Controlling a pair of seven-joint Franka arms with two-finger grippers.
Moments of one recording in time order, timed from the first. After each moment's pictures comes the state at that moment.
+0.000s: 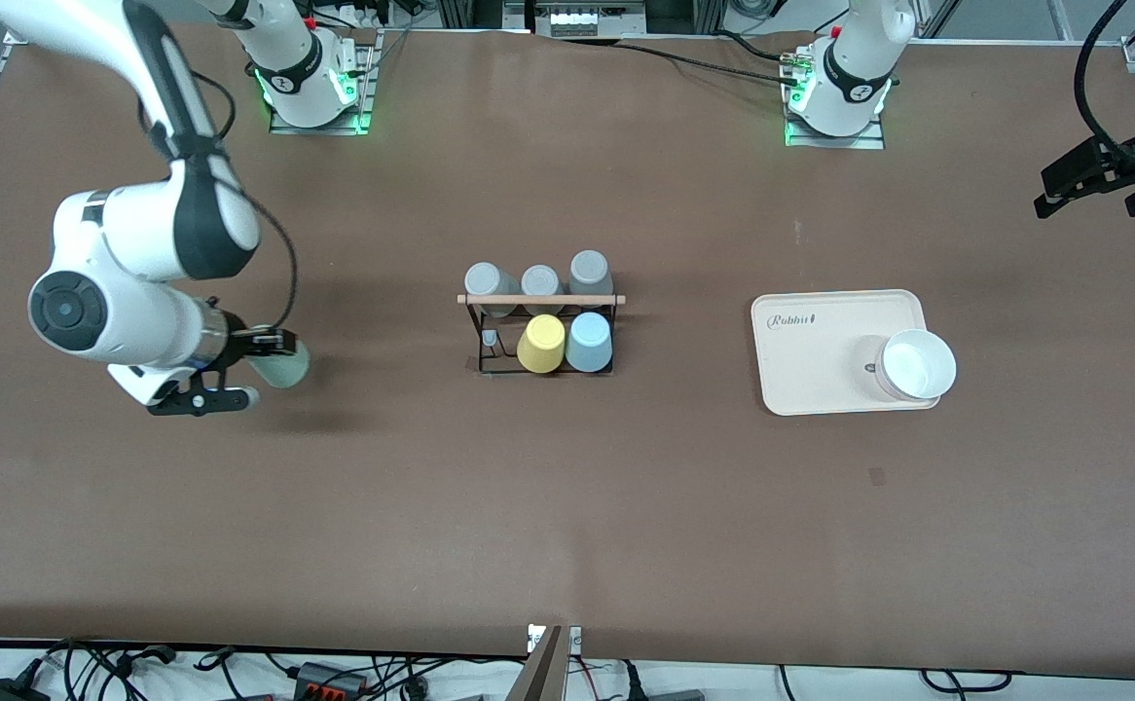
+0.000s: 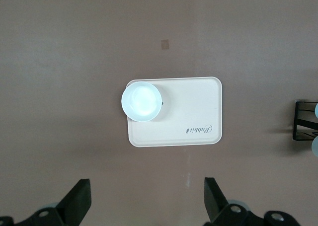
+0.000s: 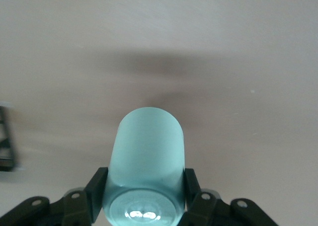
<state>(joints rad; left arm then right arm) 0.04 -0.05 -0.02 -1.56 -0.01 1.49 -0.01 0.20 0.40 0.00 -1.63 0.03 1.84 0.15</state>
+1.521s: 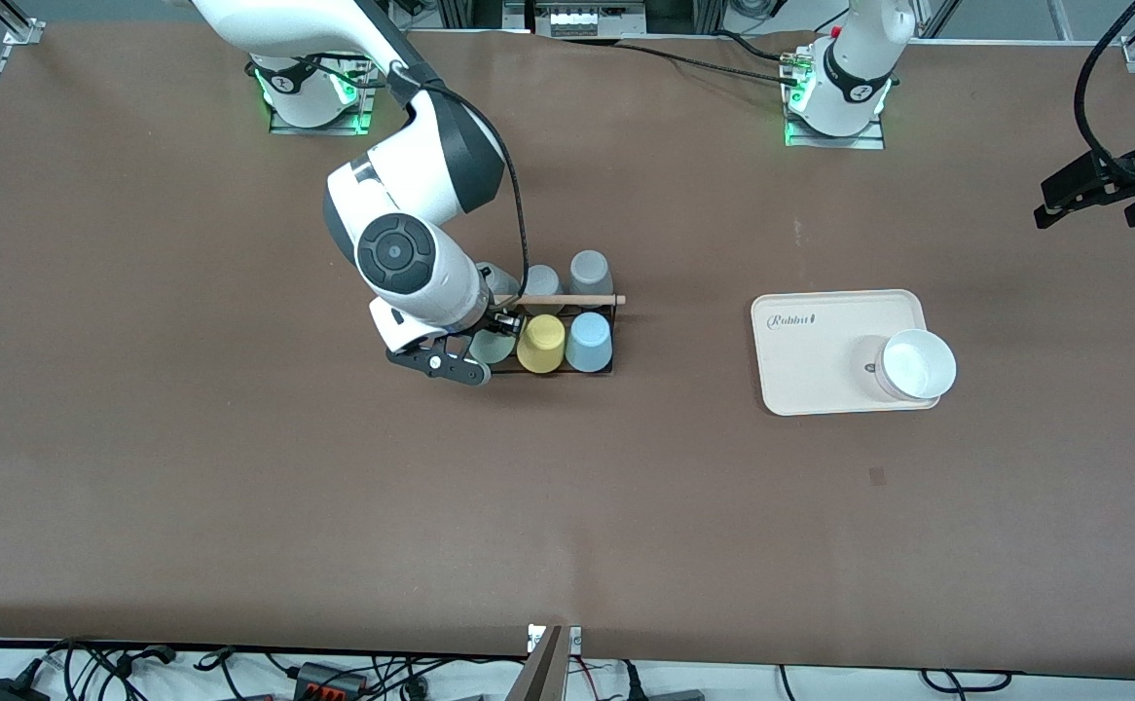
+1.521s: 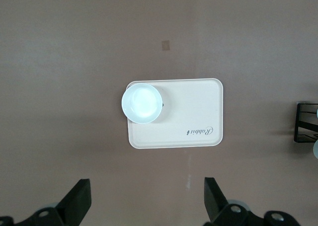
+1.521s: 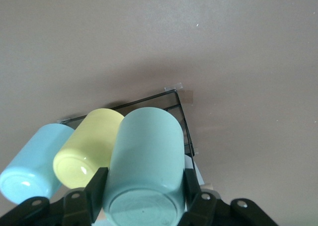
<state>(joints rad) 0.04 -0.02 -0.01 -1.54 -0.01 1.49 -0.01 0.58 0.61 0.01 -1.34 0.15 1.83 0.82</state>
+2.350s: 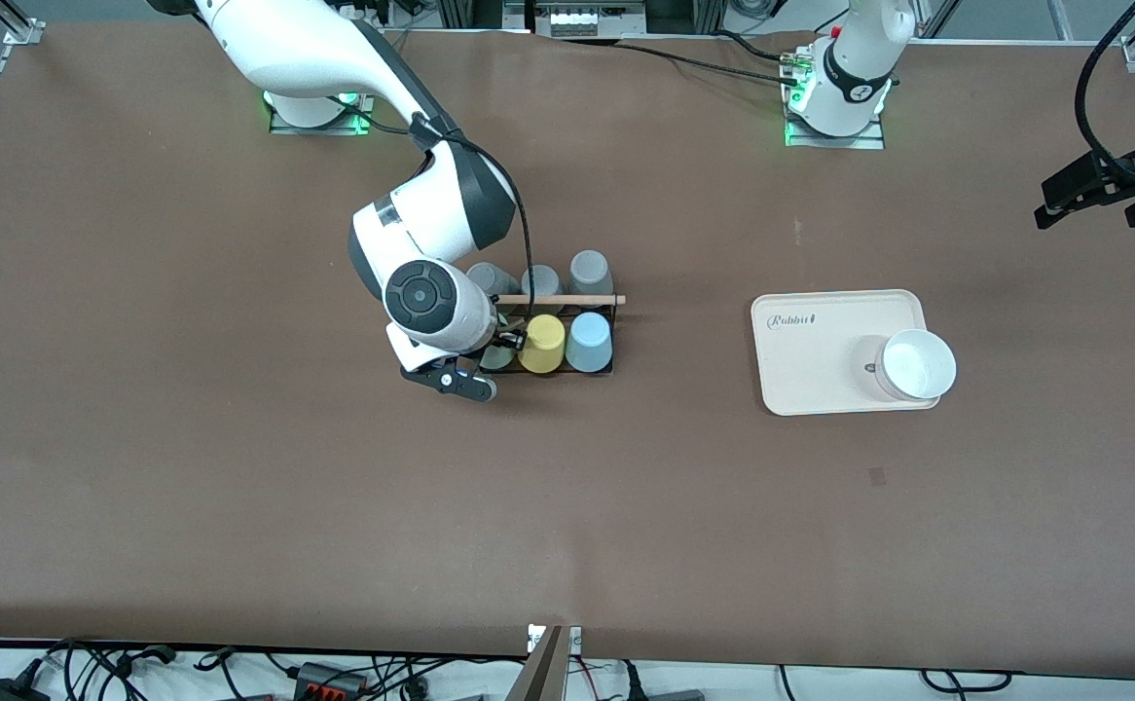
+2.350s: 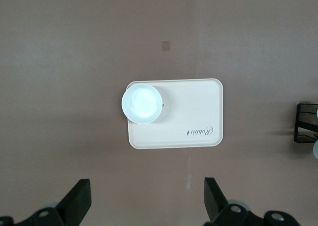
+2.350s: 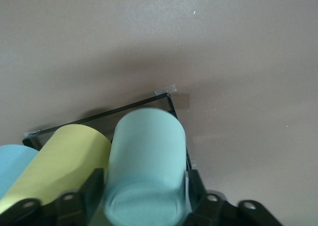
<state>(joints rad) 0.04 -0.02 -0.01 -1.54 -0.01 1.49 -0.01 0.58 0.69 0.00 -1.34 0.16 1.86 0.82</state>
